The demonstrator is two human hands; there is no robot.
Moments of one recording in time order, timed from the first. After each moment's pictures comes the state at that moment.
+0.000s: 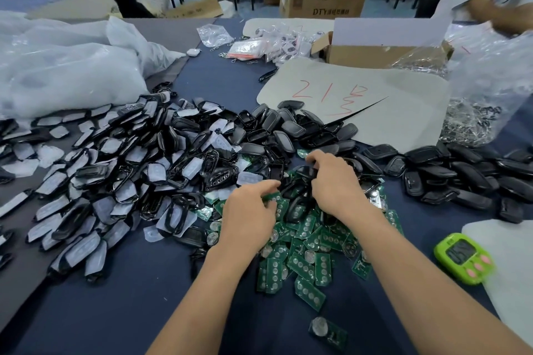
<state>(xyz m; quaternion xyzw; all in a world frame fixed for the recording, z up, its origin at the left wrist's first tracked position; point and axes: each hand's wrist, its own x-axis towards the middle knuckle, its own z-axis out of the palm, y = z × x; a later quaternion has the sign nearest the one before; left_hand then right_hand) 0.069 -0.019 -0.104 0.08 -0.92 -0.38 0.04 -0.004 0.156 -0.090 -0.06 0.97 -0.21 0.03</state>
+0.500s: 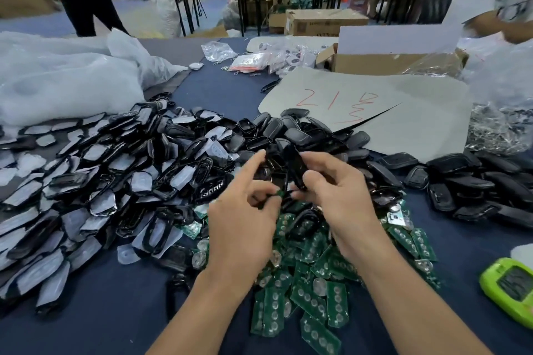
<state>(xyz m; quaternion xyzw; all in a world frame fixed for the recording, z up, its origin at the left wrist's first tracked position) 0.069 -0.012 -0.105 0.06 -0.85 -0.46 0.23 0.028 0.133 -0.094 -0.03 0.70 -0.72 -0.03</state>
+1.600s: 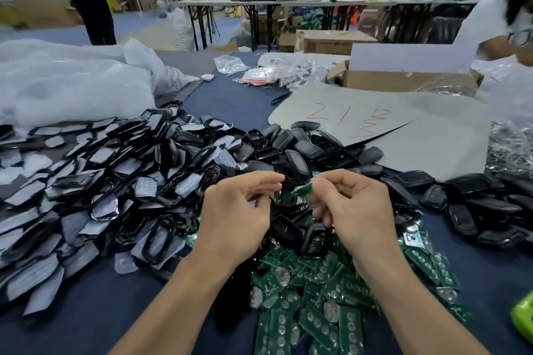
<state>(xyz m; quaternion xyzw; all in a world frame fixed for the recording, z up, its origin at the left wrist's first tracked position) 0.044 -0.039 -0.098 -0.01 -0.85 -0.48 0.22 0.022 0.136 -0.096 -0.05 0.75 -0.66 -0.09</state>
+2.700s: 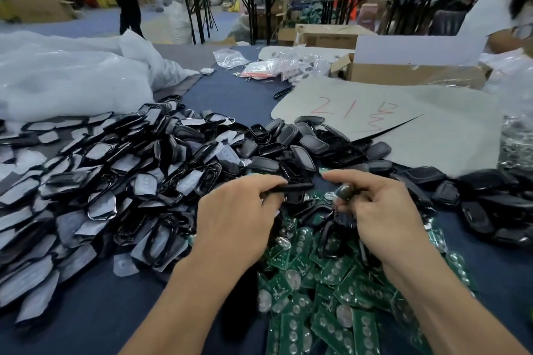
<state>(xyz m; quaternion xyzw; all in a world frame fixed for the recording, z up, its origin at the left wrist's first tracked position) 0.047 -0.045 -0.093 0.03 -0.95 -0.27 0.15 0.022 0.152 -0.097 0.00 0.82 -0.58 -0.03</state>
